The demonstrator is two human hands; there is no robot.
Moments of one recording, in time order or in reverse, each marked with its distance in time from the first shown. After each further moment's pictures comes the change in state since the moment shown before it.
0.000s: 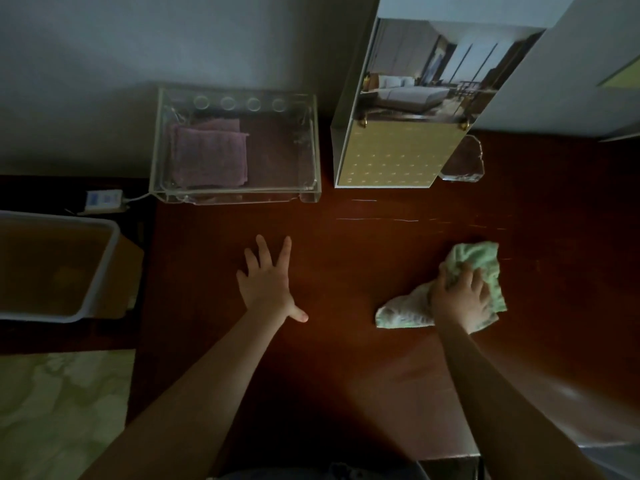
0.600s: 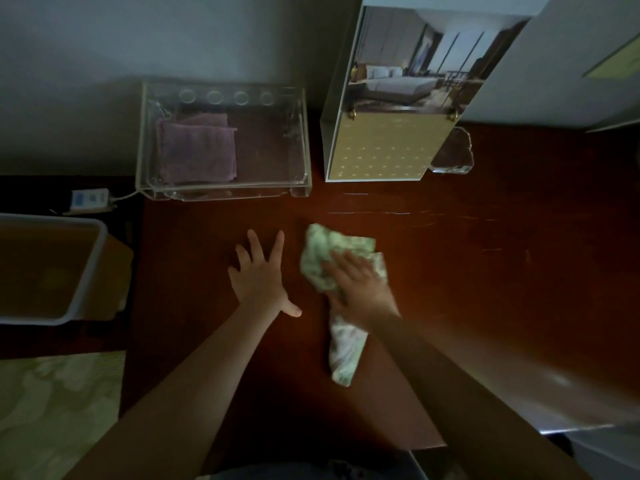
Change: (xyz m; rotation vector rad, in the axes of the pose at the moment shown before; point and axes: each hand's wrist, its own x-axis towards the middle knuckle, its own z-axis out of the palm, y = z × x) left_hand -0.002 0.001 -0.003 0.009 -0.011 -0.002; right_hand -0.063 -0.065 0.029 -0.289 -0.334 -1.072
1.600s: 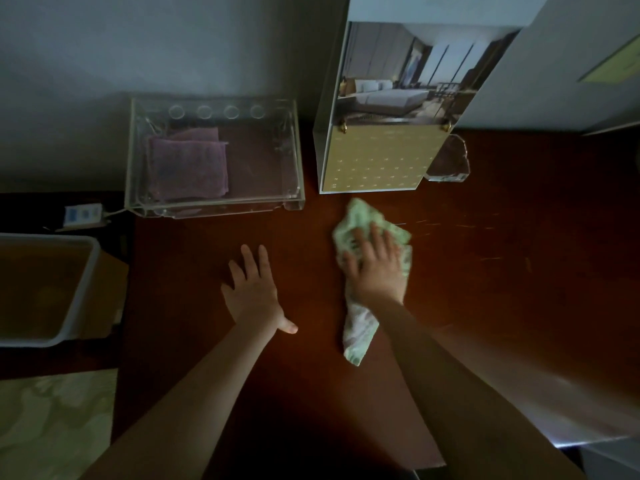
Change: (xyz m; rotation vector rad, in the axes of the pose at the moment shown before) left_hand 0.003 0.004 0.000 0.045 -0.015 -0.055; right_hand 0.038 0.029 -0.007 0.113 0.175 0.436
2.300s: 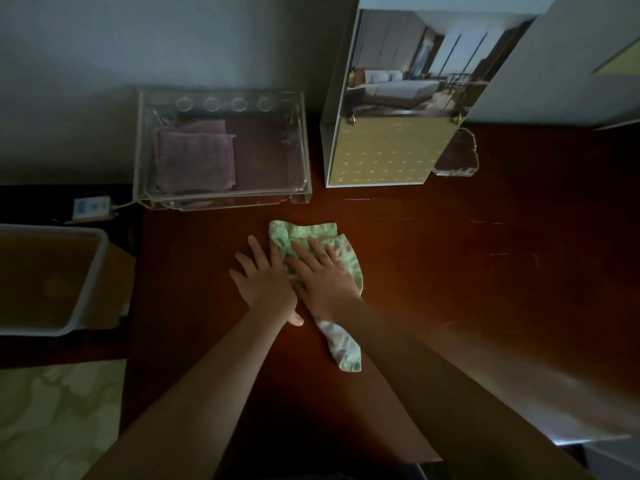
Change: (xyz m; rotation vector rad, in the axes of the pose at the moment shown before) left_hand 0.004 0.015 -0.006 0.089 -0.054 -0.069; right_hand -0.022 -0.071 0.004 -0.202 -0.257 -0.553
